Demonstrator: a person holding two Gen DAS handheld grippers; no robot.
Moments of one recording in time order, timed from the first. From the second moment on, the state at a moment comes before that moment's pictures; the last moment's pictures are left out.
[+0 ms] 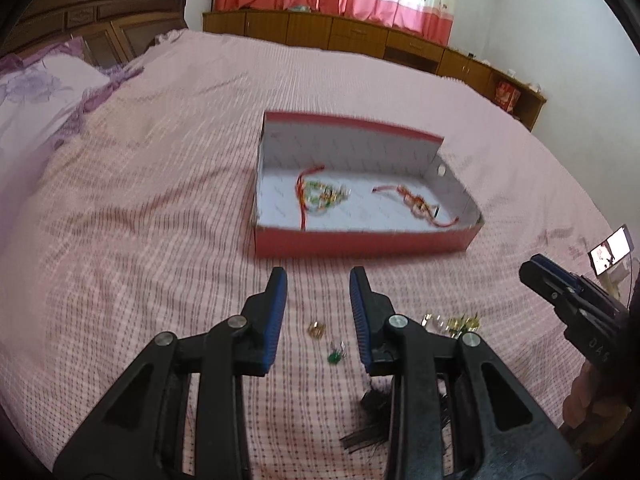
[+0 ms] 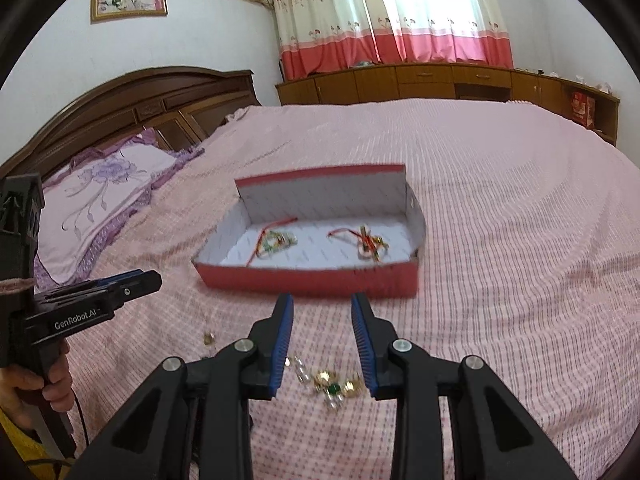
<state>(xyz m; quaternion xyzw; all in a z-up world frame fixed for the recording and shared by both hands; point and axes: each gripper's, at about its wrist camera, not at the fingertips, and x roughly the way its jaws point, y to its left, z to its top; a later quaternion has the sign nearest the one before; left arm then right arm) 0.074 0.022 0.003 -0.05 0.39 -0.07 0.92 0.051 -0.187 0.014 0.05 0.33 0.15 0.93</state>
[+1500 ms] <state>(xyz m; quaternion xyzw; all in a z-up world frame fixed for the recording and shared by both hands) 0.094 -0.003 -0.077 0.00 0.46 -0.09 0.88 0.068 -0.197 -0.072 0.07 0.42 0.12 0.90</state>
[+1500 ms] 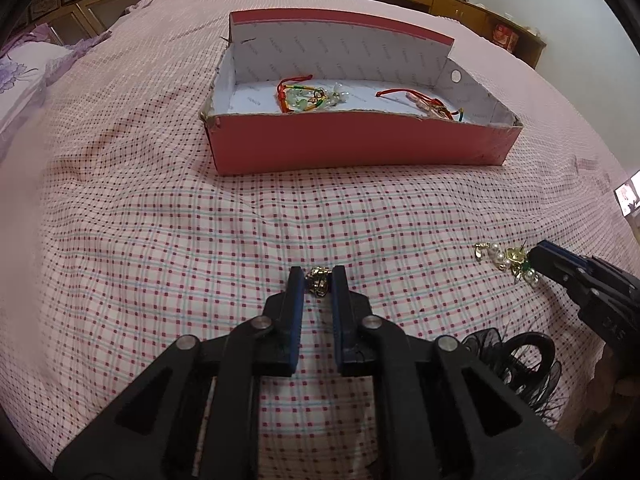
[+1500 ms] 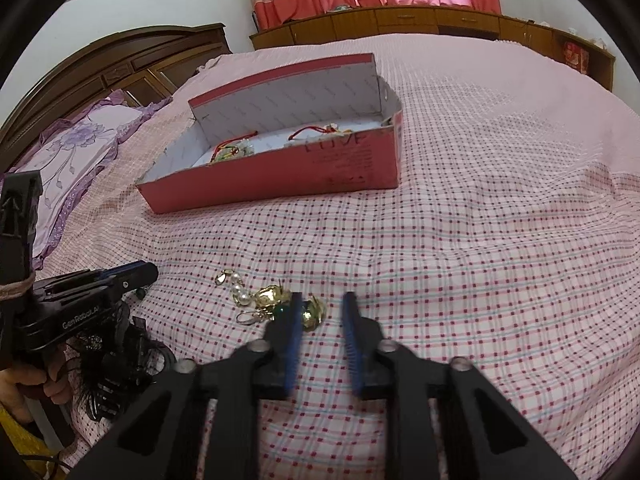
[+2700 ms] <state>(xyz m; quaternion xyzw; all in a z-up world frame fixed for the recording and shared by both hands) 0.065 -0.007 0.017 -0.04 0.36 -0.13 0.92 0.039 -0.202 0.019 0.08 0.29 0.16 0.94</state>
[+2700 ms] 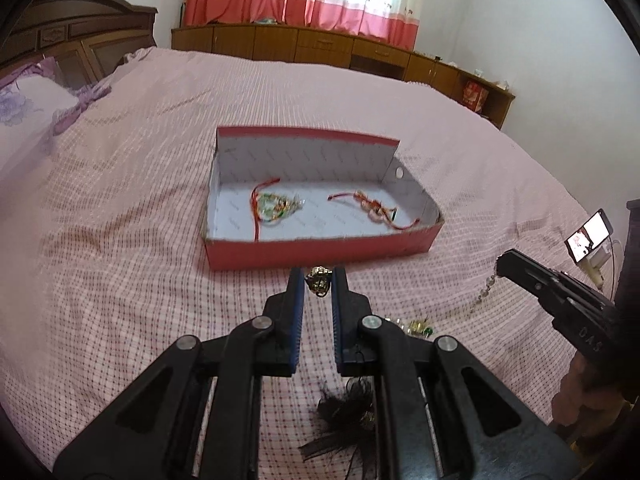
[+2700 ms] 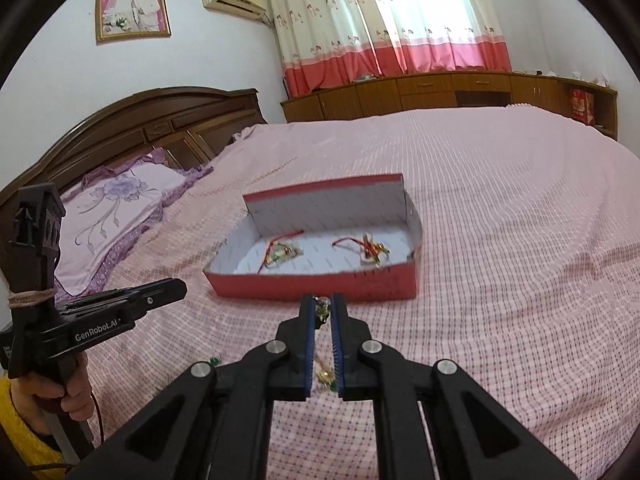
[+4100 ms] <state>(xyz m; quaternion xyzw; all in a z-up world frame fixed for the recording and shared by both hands) 0.186 -0.005 0.024 -0.06 0.24 -0.04 0.97 0.190 -0.182 0.030 0.07 0.24 0.08 0.96</state>
